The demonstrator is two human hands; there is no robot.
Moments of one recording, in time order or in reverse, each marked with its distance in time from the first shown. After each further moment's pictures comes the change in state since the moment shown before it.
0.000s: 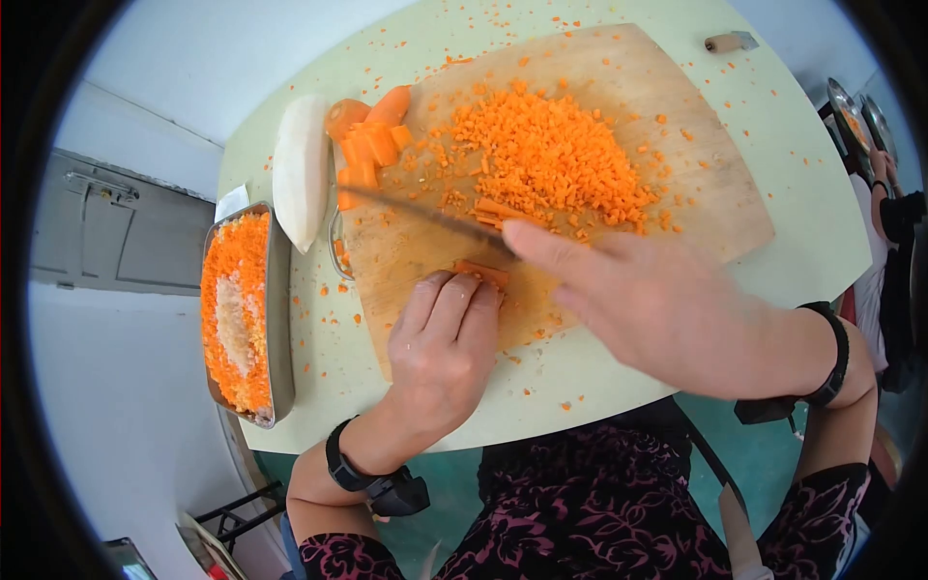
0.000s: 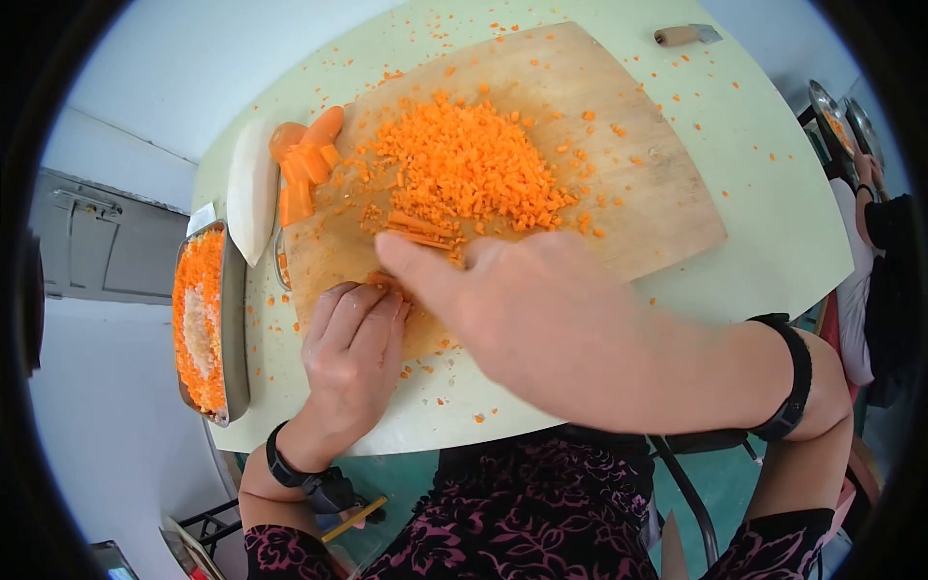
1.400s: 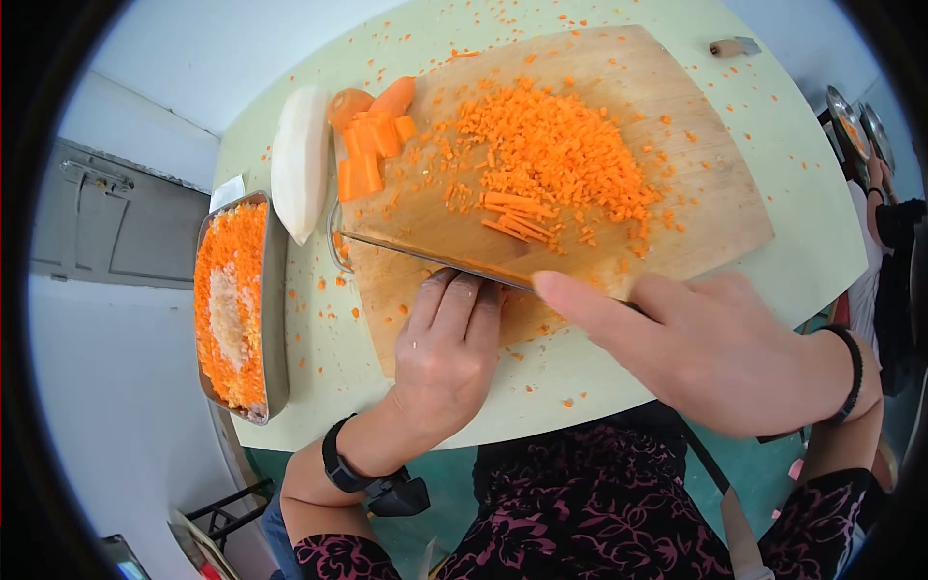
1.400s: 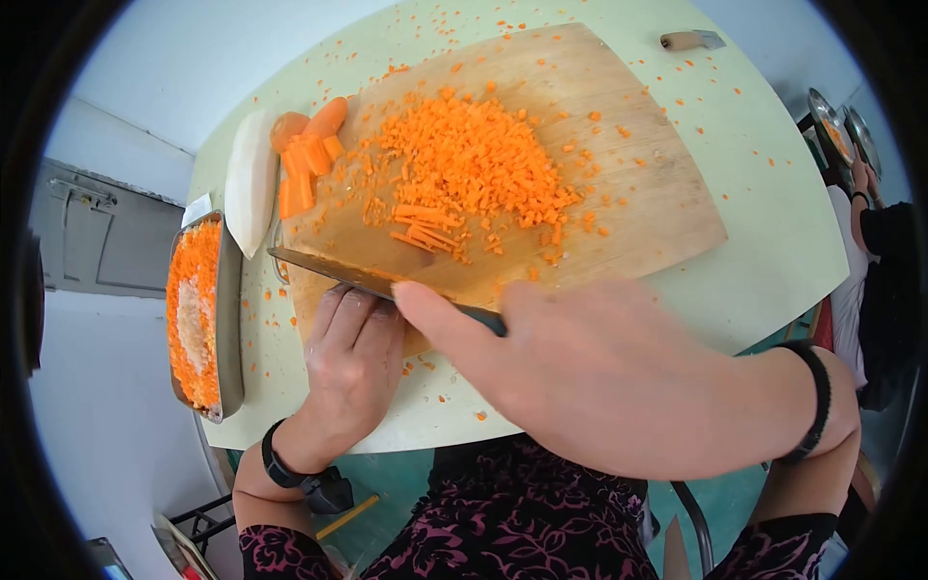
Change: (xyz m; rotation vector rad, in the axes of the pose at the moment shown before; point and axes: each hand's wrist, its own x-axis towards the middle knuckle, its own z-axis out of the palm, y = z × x) left_hand -0.007 -0.001 -0.001 -0.002 -0.077 -0.001; right_hand -0.015 -0.016 -0.035 -0.139 -0.211 -0.083
